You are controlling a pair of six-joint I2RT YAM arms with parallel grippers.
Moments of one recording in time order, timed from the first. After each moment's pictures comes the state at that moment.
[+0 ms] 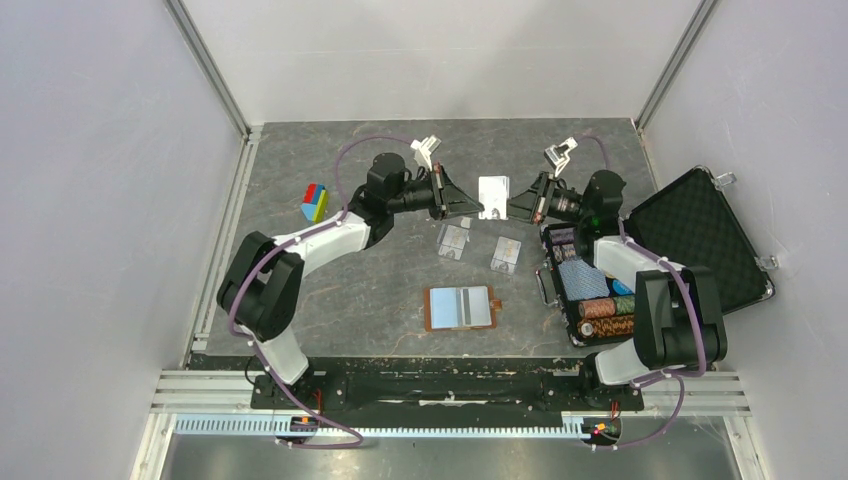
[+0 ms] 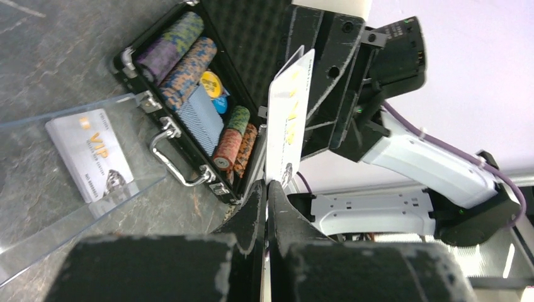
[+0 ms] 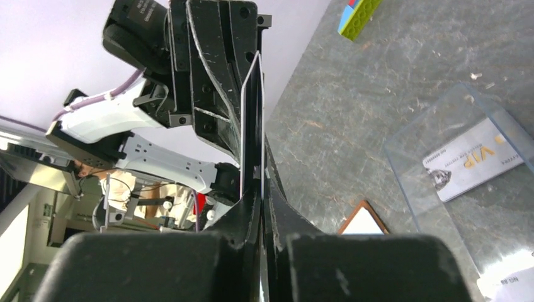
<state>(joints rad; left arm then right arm) -0.58 1.73 1.13 0.49 0.76 -1.03 0.06 1.49 0.71 0.84 -1.14 1.08</state>
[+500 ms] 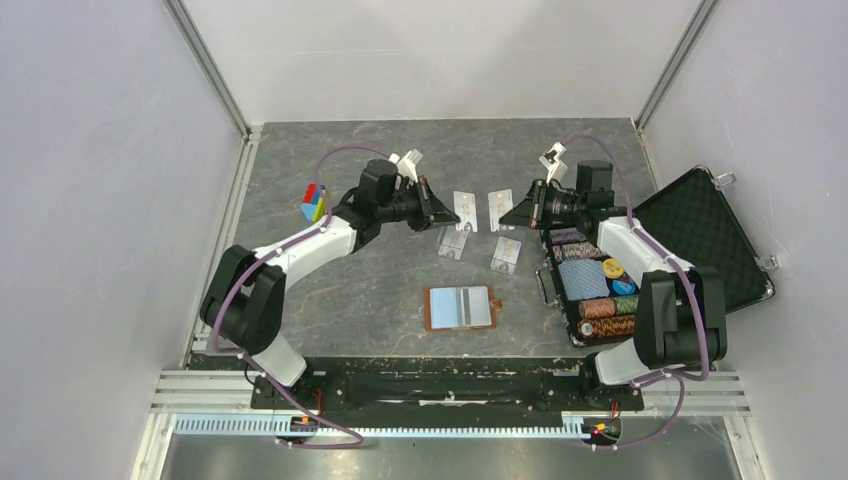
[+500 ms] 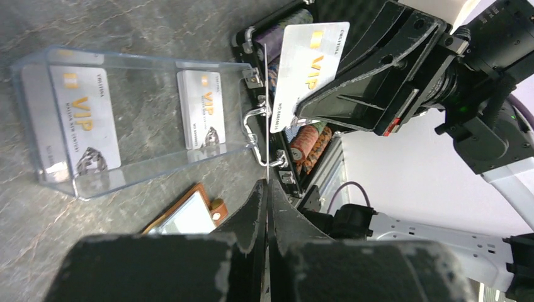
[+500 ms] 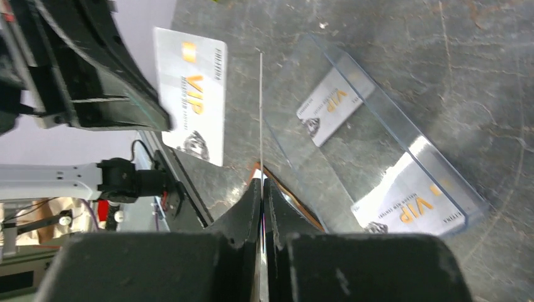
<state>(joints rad) -0.55 1.63 1.06 0.14 0.57 -0.88 0.06 1.49 0.91 -0.03 -0.94 0.41</state>
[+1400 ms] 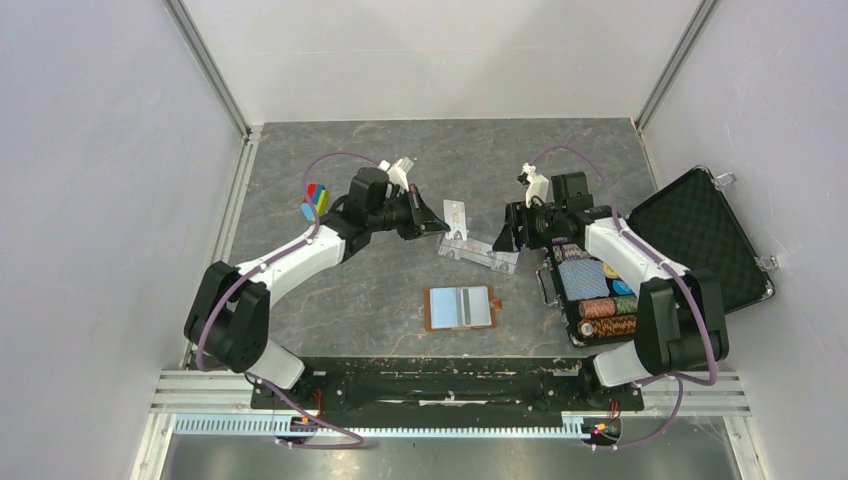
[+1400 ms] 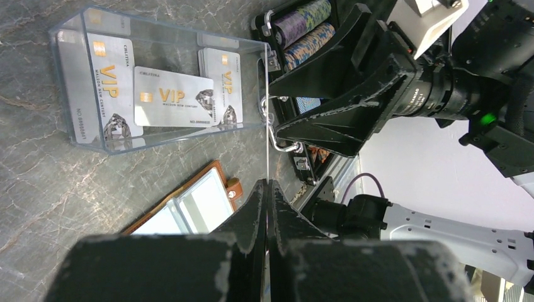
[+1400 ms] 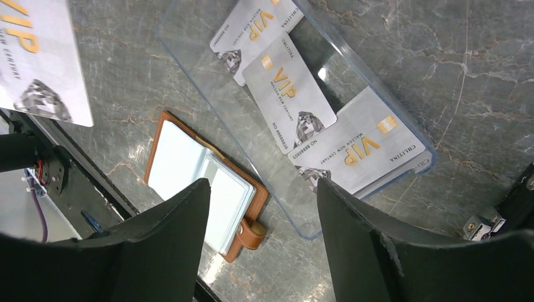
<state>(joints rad) -0.54 1.51 0.99 0.04 0.52 -0.82 0.20 1.48 0.93 -0.39 -0.59 0.06</state>
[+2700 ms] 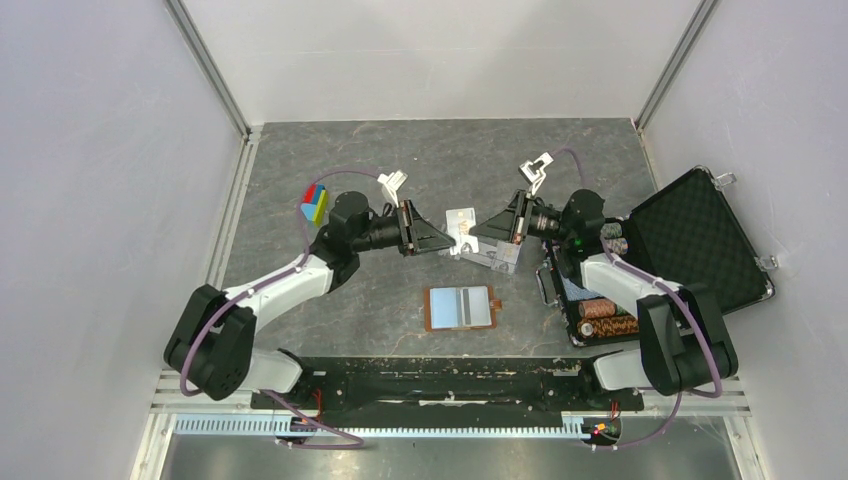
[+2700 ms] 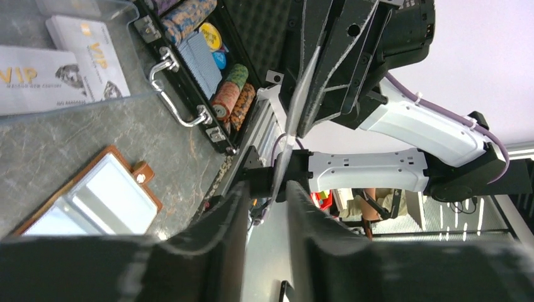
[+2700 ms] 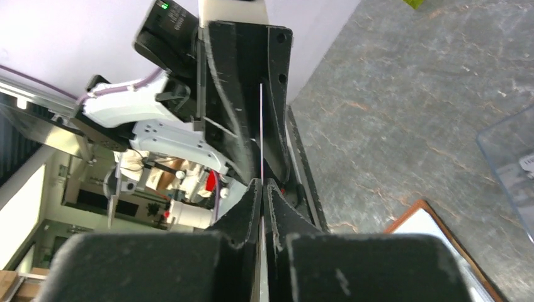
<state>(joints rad) -0.55 1.38 0.74 0.50 0.75 -1.04 0.25 1.38 0.62 0.88 -1.07 1.11</state>
